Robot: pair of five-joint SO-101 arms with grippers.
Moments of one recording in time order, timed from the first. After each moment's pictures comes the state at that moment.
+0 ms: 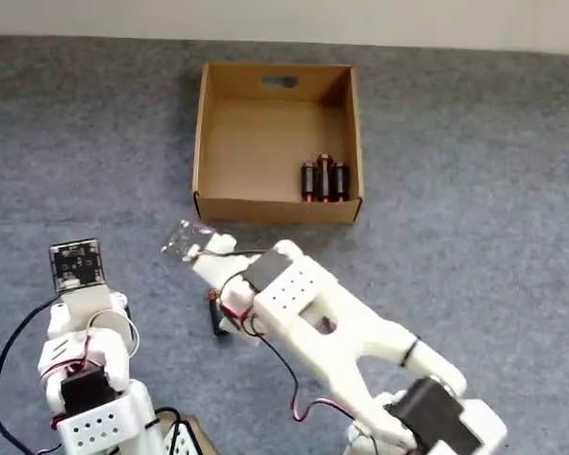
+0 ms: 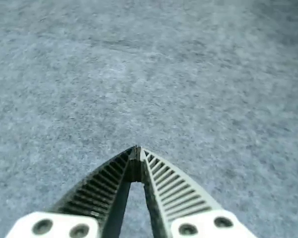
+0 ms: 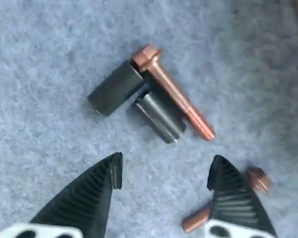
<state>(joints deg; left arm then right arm) -28.6 -103.3 96.2 59.6 -7.9 -51.6 -9.9 31.7 64.9 18.3</state>
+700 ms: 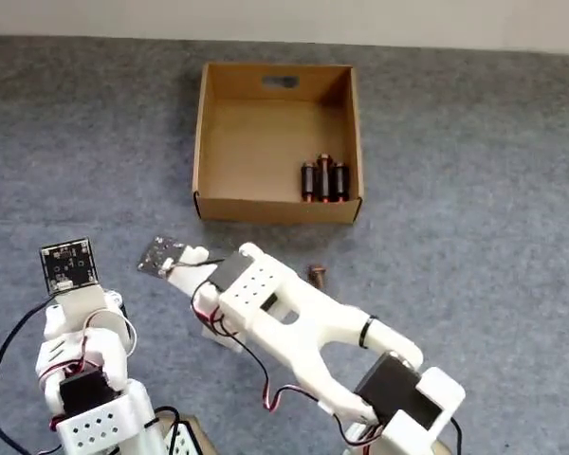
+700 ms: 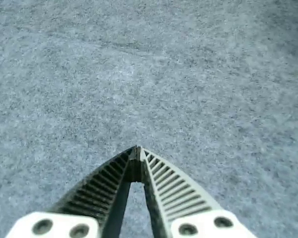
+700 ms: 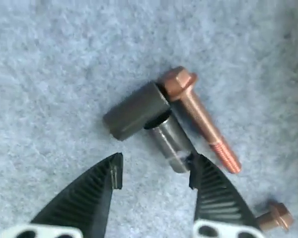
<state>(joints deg) -29.4 -103.3 96.2 59.0 -6.9 -56.0 1.8 25.2 64.0 18.3</state>
